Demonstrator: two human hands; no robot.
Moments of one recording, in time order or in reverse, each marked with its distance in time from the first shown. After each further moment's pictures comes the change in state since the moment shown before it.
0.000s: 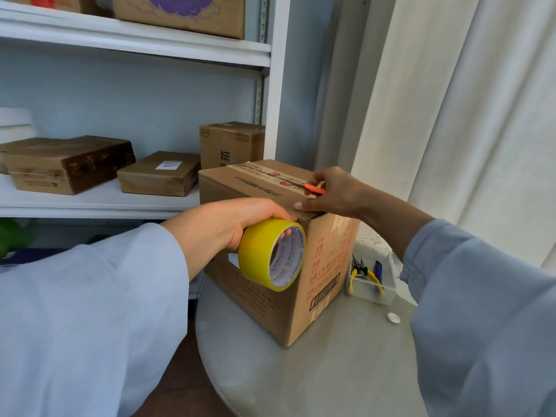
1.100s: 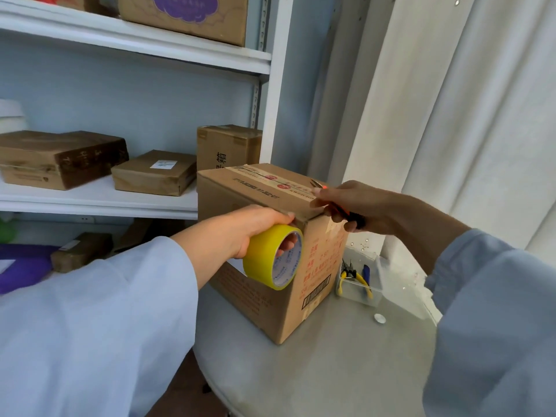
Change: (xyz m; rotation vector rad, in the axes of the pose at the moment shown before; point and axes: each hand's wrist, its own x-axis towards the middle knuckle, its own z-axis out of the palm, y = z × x) left_hand 0.006 -0.012 0.009 -0.117 0.021 0.127; right_hand -0.033 -0.001 -0.019 0.407 -0.144 0.256
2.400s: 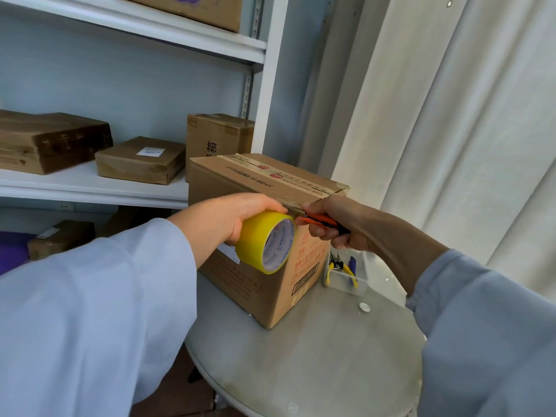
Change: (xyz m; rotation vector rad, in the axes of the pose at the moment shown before) left_hand 0.013 -0.005 -0.011 0.064 -0.010 -0.080; right_hand -0.024 0.008 0.030 0.183 -0.093 0.189
